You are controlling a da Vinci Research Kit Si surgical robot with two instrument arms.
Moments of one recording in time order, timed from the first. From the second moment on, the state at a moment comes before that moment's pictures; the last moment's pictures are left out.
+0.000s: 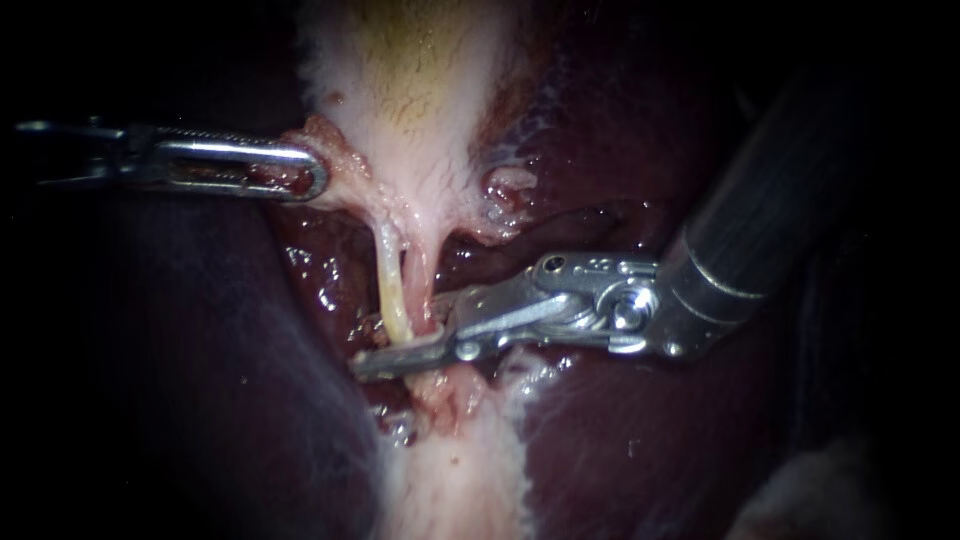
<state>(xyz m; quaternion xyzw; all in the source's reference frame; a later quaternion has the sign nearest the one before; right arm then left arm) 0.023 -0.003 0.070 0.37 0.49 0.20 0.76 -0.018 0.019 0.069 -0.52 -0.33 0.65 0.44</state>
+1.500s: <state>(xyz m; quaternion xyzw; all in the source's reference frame) 0.016 -0.001 0.071 0.30 0.51 0.19 0.78 -0.018 0.019 0.069 -0.52 -0.33 0.65 0.44</state>
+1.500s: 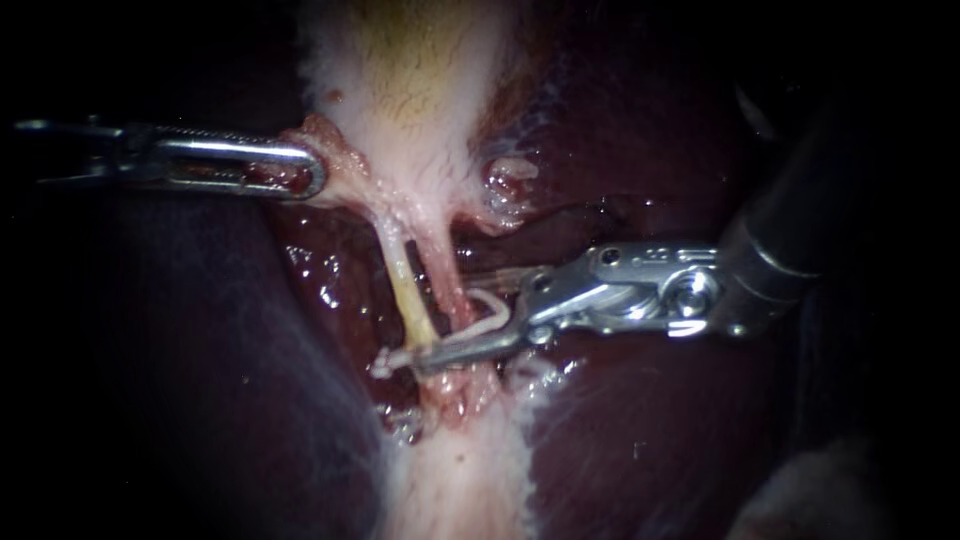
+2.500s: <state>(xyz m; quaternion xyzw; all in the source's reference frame) 0.015 -0.002 0.063 0.31 0.51 0.20 0.78 -0.018 0.019 0.069 -0.52 -0.33 0.65 0.43</state>
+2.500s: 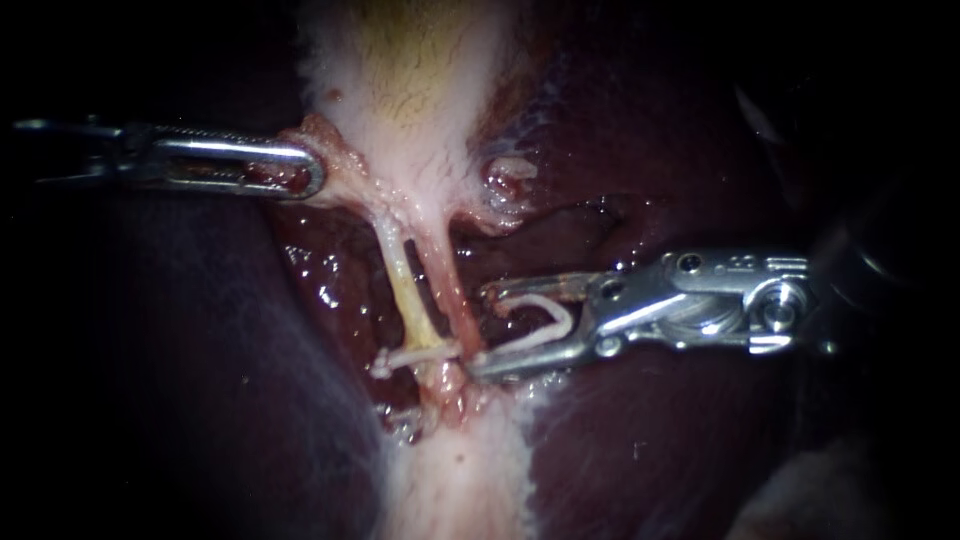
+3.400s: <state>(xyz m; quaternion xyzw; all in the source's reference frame) 0.018 -0.002 0.070 0.31 0.50 0.20 0.78 -0.018 0.019 0.069 -0.52 -0.33 0.65 0.43</state>
